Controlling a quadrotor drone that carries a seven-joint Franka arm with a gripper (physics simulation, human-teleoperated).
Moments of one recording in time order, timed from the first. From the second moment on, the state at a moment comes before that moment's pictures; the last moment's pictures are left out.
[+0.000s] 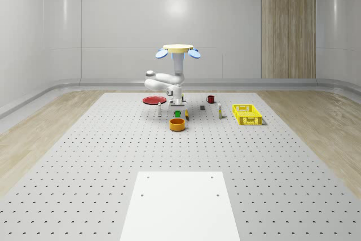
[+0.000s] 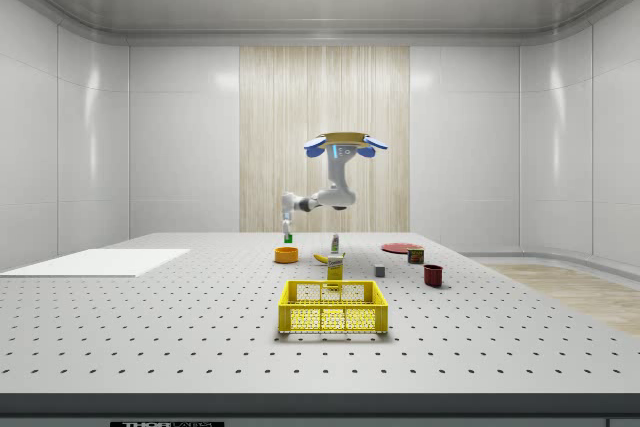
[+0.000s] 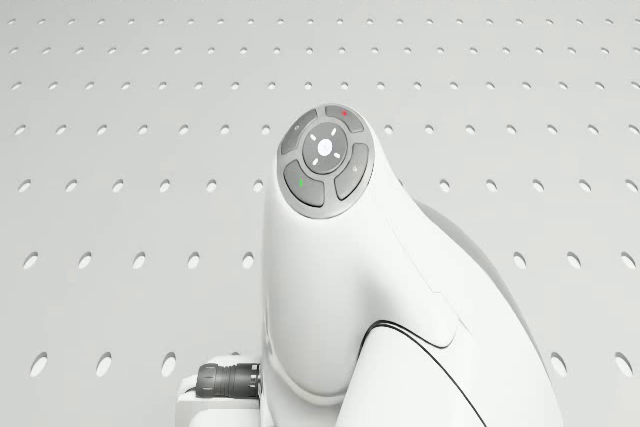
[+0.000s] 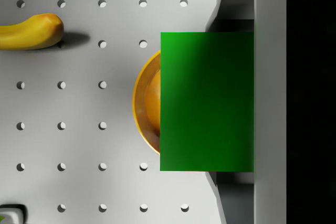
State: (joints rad) arm -1.20 -1.60 1.41 -2.85 -1.71 1.64 1.70
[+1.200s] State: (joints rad) arm -1.23 -1.59 1.23 -2.80 -1.89 1.70 1.70
